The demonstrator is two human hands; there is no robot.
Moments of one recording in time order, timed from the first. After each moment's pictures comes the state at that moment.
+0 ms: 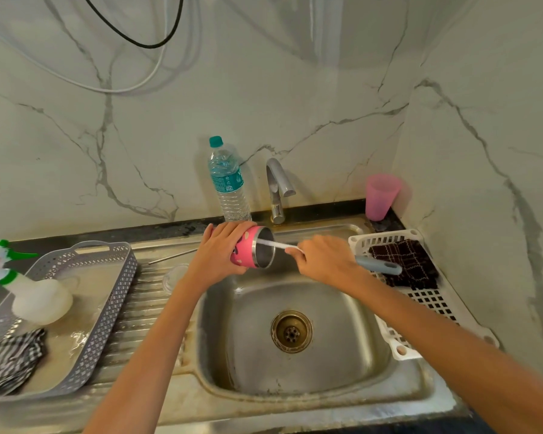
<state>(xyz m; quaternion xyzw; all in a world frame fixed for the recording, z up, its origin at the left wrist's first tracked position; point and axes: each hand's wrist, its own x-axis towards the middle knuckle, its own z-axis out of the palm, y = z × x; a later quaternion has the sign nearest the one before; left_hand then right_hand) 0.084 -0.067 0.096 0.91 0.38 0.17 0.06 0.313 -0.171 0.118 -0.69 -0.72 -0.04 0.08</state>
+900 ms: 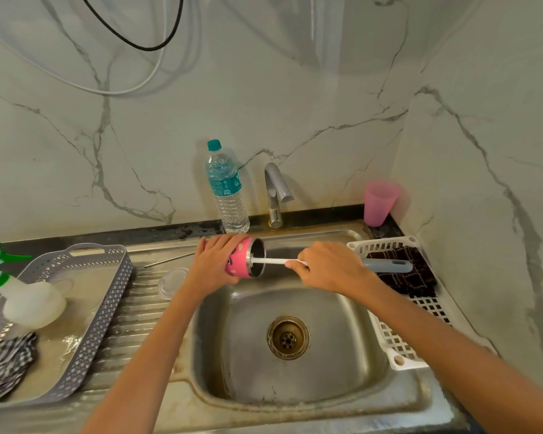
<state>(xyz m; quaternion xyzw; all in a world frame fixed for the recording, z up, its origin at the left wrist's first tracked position) 0.080 -0.060 0.072 0.89 0.42 0.15 0.06 0.324 -0.178 0.130 -0.65 -0.76 0.01 0.06</state>
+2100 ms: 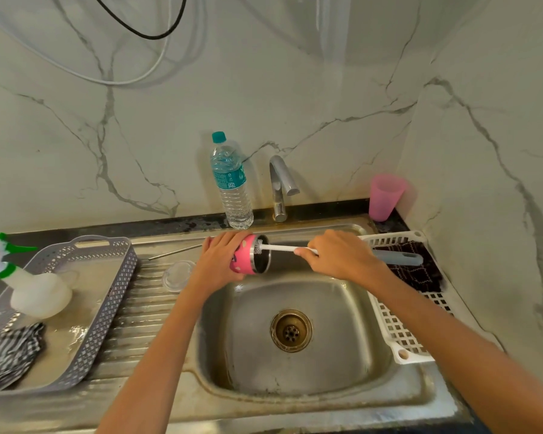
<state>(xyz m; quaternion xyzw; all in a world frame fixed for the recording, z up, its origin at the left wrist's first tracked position) 0.077 -0.062 0.059 0.89 0.41 0.17 0.06 0.332 -0.174 0.134 -0.67 -0.74 0.05 0.06</state>
